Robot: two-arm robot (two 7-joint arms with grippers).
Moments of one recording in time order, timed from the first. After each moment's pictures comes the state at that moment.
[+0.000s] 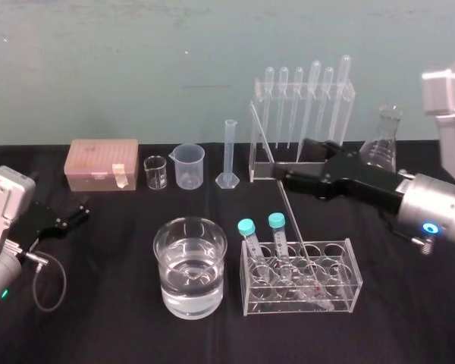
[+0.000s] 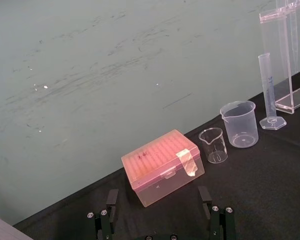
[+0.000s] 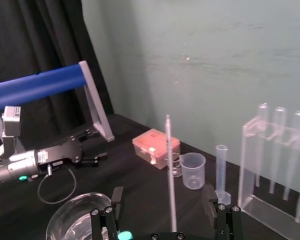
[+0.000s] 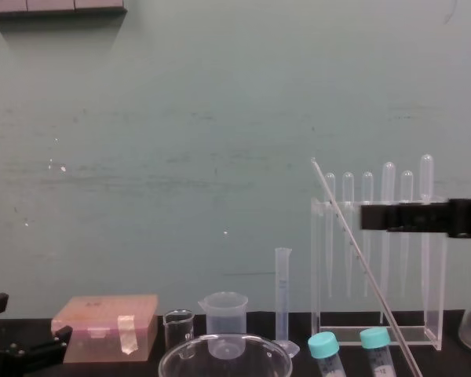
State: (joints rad) left arm -0.20 0.60 0.45 -1.41 -0.25 -0.12 0.03; right arm 0.29 0.67 -0.37 -1.68 0.76 0.26 0.50
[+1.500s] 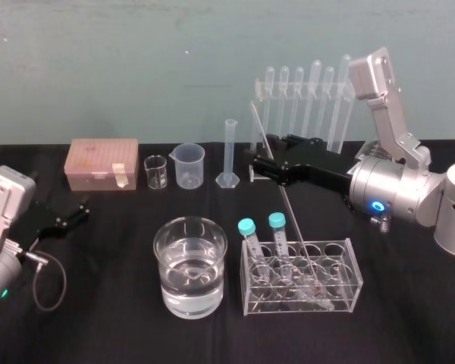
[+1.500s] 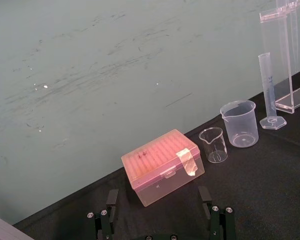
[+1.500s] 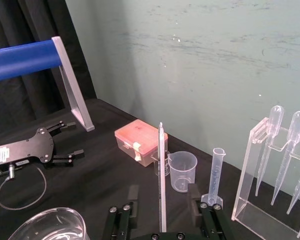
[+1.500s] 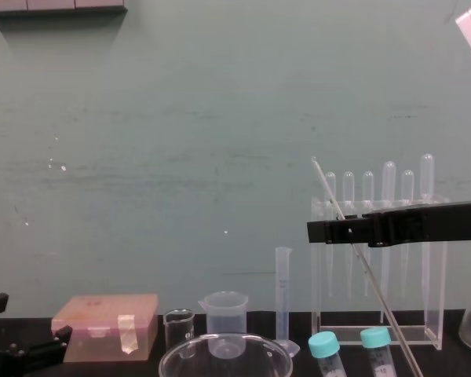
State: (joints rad) left arm -0.20 0.60 0.45 -1.41 -0.25 -0.12 0.03; right arm 0.47 0.56 -0.51 -1.56 0.64 0.34 0.39
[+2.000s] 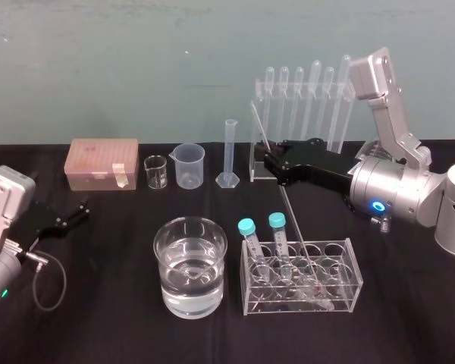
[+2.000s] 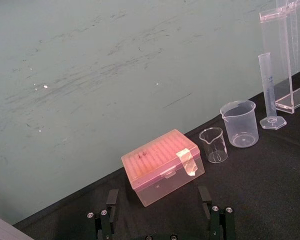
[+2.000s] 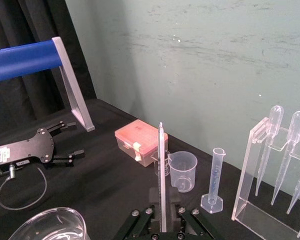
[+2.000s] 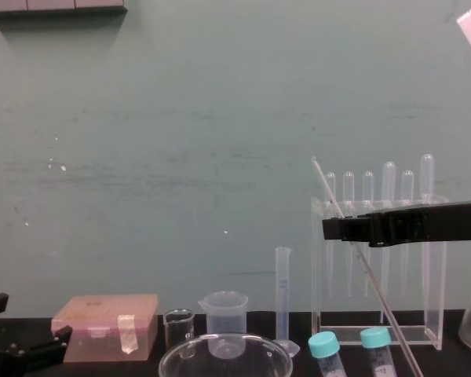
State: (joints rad) left arm -0.20 0.60 0.45 -1.41 -0.25 -0.12 0.03; right arm 0.47 0.56 -0.51 -1.56 0.65 0.34 0.39
